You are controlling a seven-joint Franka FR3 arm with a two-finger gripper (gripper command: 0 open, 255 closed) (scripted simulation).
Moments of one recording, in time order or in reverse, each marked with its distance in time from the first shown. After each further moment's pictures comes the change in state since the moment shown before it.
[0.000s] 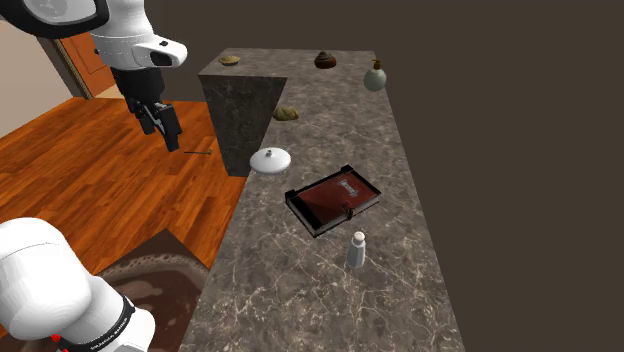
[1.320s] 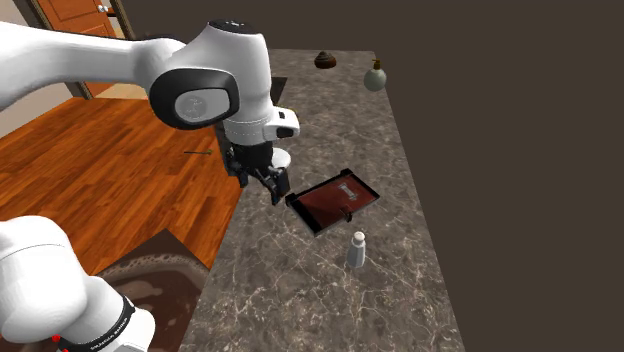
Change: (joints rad) arm -0.075 0.312 -0.351 -0.042 -0.173 0.413 -0.441
